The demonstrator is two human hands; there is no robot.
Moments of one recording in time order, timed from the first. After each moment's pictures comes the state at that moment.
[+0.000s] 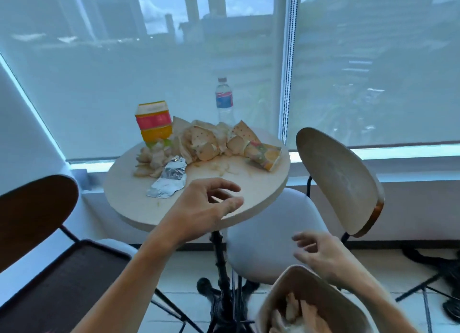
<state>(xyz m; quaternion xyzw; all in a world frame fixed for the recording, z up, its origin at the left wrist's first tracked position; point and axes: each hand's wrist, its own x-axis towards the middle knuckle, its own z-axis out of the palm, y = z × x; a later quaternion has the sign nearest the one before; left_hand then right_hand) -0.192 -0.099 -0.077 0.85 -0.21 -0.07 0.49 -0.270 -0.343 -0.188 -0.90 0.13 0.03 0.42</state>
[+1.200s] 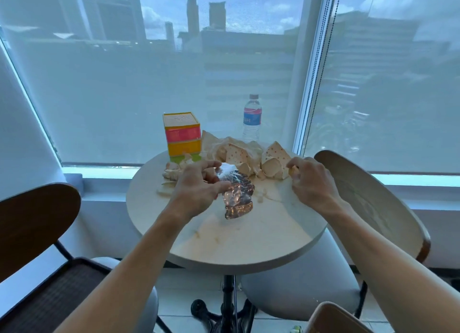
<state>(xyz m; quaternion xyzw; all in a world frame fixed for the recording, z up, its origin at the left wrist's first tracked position) -0.061 -0.032 -0.071 0.82 -0.16 0.05 0.54 -0.090 -0.278 -0.082 -0.95 0.12 -0.24 0.15</state>
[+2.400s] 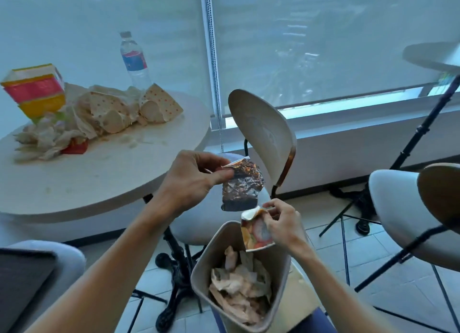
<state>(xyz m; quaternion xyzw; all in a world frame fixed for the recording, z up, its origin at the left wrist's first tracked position) -0.221 -0.225 -0.109 0.80 -0.29 -0.09 0.51 -0.309 -0.403 -0.267 -0.82 0.27 -0.17 0.47</state>
